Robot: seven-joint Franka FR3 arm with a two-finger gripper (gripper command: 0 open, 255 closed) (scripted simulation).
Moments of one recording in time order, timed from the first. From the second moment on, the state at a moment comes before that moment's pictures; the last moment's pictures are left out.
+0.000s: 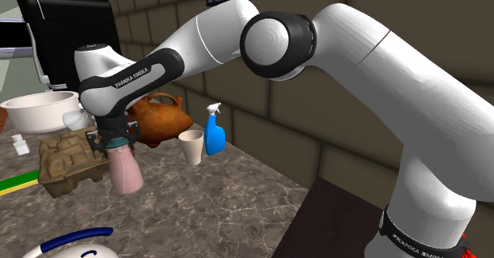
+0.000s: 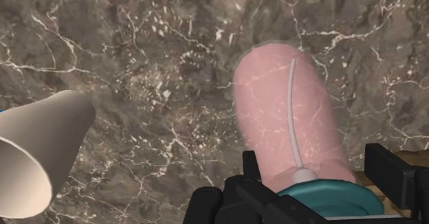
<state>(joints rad) 0.09 0.96 0.27 -1.06 -0.42 2.16 0.73</state>
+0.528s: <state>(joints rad) 0.09 0.94 0.27 -1.08 -0.42 2.16 0.73</state>
